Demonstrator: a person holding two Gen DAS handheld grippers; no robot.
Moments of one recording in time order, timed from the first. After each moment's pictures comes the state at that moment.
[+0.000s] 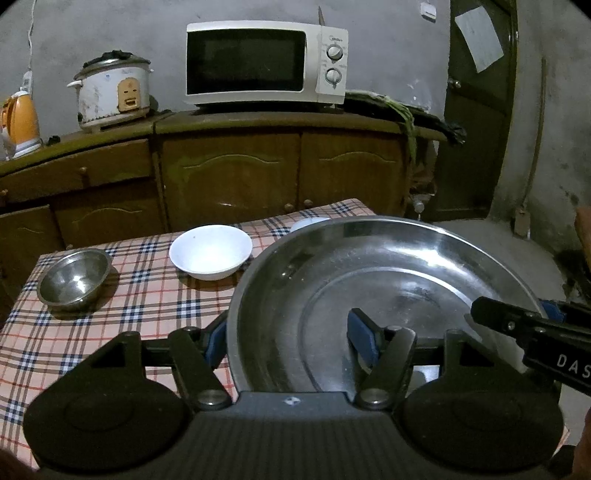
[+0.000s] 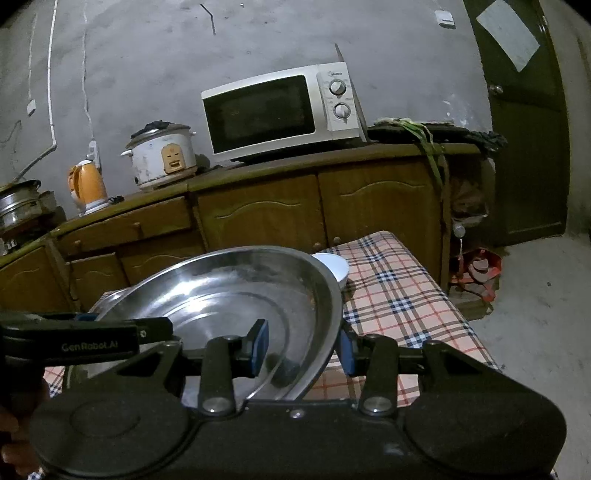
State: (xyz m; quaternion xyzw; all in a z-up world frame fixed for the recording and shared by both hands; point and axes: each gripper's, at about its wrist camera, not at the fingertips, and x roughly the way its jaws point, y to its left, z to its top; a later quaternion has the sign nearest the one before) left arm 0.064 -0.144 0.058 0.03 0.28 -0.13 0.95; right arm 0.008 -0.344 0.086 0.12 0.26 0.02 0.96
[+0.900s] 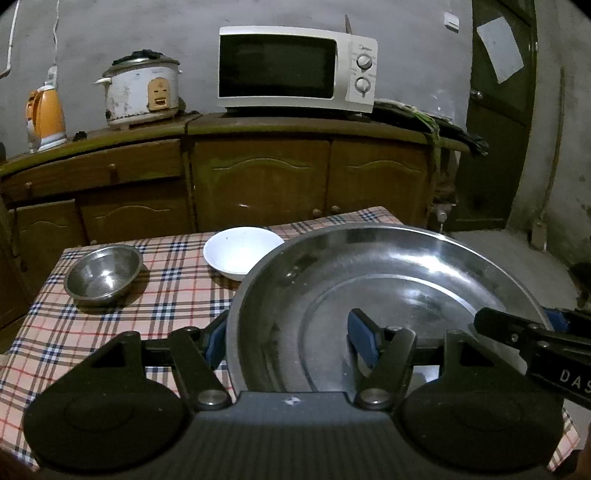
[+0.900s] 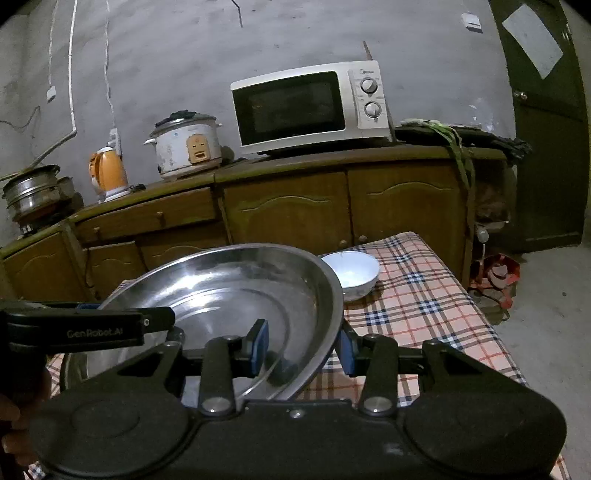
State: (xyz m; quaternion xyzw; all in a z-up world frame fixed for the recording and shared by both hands) left arm 0.060 -0.117 0.065 0.02 0.27 -0.10 0.96; right arm 0.015 -0.315 0.090 0.11 0.27 0.05 0.96
